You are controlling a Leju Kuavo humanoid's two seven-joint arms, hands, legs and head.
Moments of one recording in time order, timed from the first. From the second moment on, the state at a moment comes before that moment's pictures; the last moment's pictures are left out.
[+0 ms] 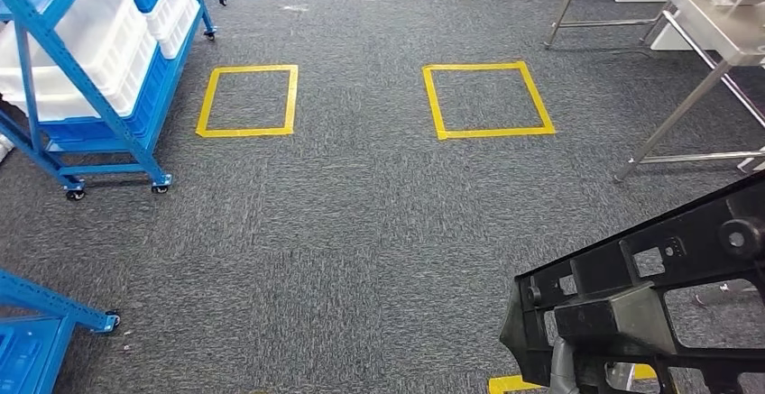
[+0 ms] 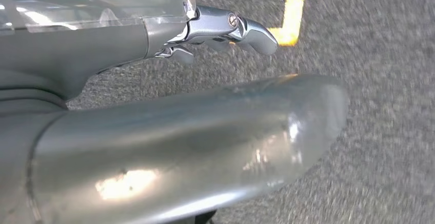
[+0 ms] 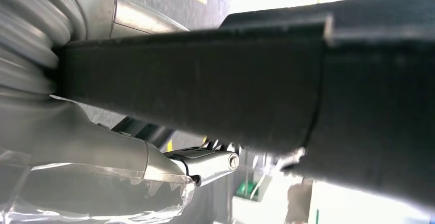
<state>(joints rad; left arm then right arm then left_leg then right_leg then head) -0.07 -0.20 1.10 -0.28 -0.93 -0.03 -0.59 0.45 0.36 -0.18 -1.90 0.13 0.03 -0.63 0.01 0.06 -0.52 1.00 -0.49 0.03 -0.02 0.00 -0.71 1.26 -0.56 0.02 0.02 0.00</state>
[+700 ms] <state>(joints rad) -0.07 -0.20 1.11 -0.28 -0.94 -0.05 -0.59 0.45 0.36 -0.19 -1.91 0.13 0.03 -0.62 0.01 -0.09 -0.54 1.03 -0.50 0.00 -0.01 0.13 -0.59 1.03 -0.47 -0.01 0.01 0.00</state>
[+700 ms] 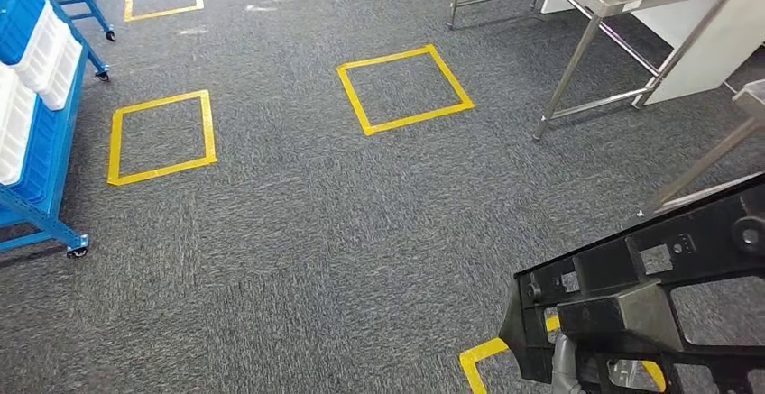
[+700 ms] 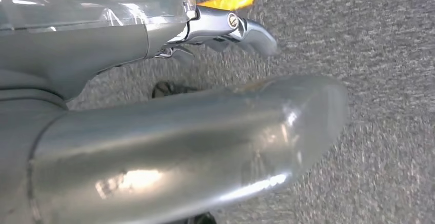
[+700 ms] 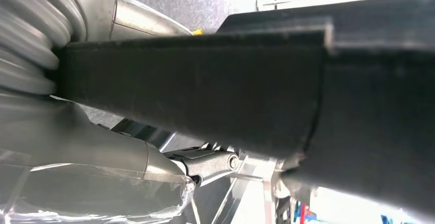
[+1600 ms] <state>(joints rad) -0.07 -0.20 1.13 -0.29 -0.95 -0.05 -0.59 0.46 0.36 -0.18 -1.91 0.14 0.01 -0.61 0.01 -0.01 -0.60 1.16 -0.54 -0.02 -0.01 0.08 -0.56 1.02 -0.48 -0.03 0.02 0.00</state>
